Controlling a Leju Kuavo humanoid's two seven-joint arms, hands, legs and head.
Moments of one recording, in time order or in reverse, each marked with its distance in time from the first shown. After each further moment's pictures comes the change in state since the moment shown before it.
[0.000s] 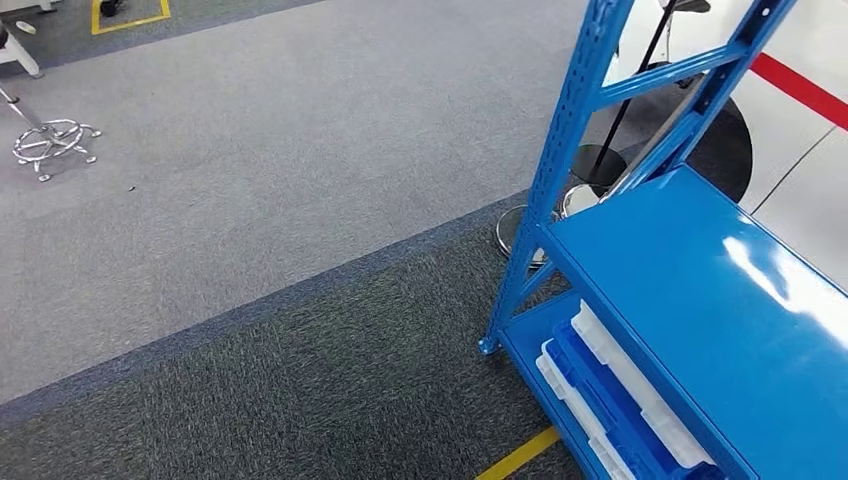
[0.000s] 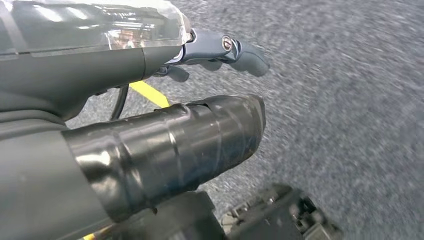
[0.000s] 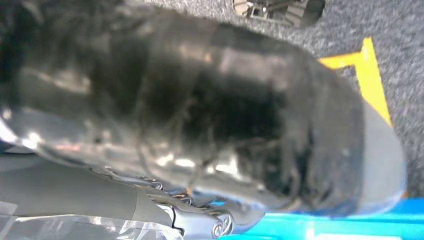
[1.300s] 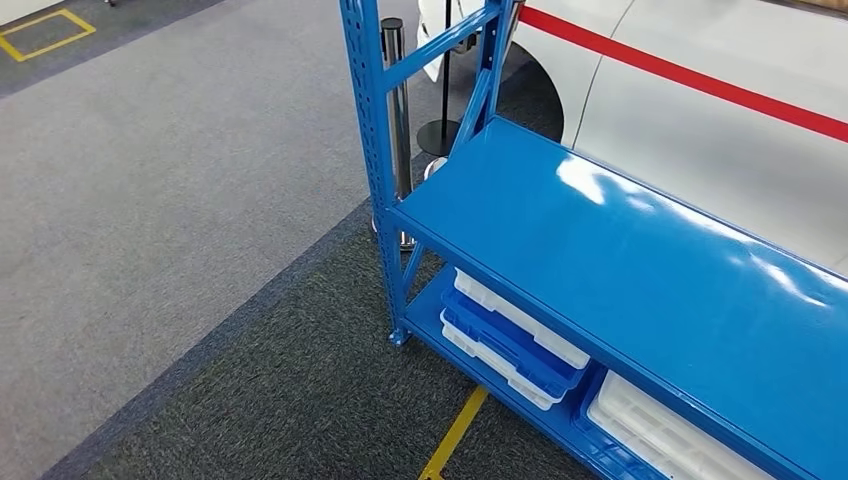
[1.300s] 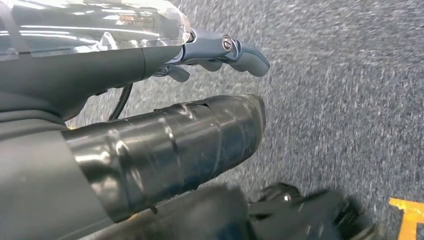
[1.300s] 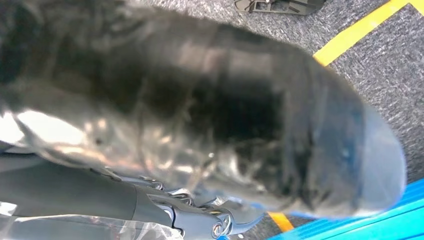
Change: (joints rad) left arm 0.010 0.002 0.025 0.000 0.013 0.000 0.004; right arm 0.000 0.003 -0.004 0.002 0.014 -0.002 0.009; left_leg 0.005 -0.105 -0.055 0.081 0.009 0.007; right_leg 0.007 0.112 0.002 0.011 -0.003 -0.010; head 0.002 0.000
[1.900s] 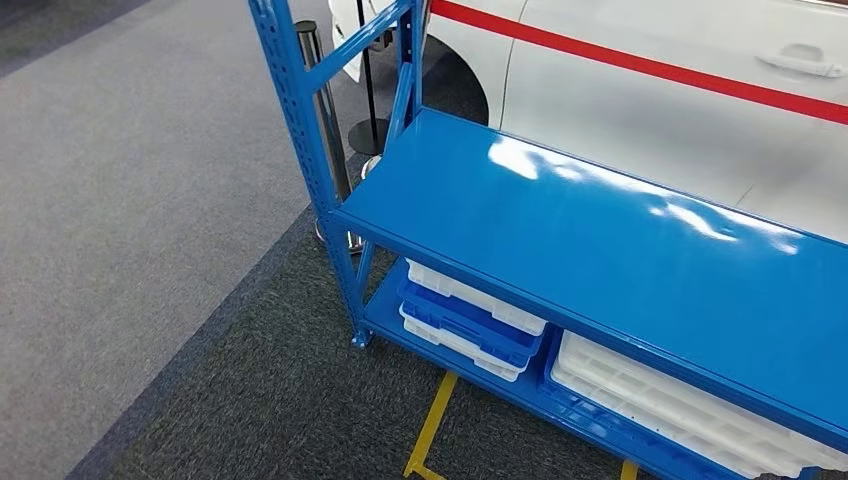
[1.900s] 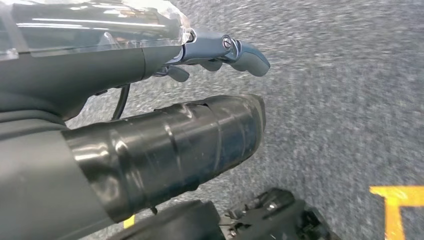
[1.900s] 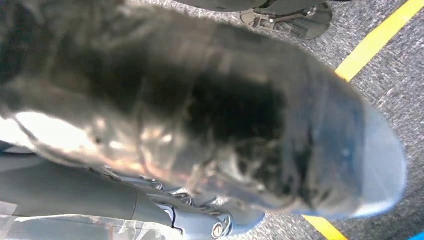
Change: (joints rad) left arm -0.003 -0.002 0.009 0.000 -0.001 -0.007 -0.024; right arm 0.001 0.002 -0.001 0.002 0.019 0.007 0.022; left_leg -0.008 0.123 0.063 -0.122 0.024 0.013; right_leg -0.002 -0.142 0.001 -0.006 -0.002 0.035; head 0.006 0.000
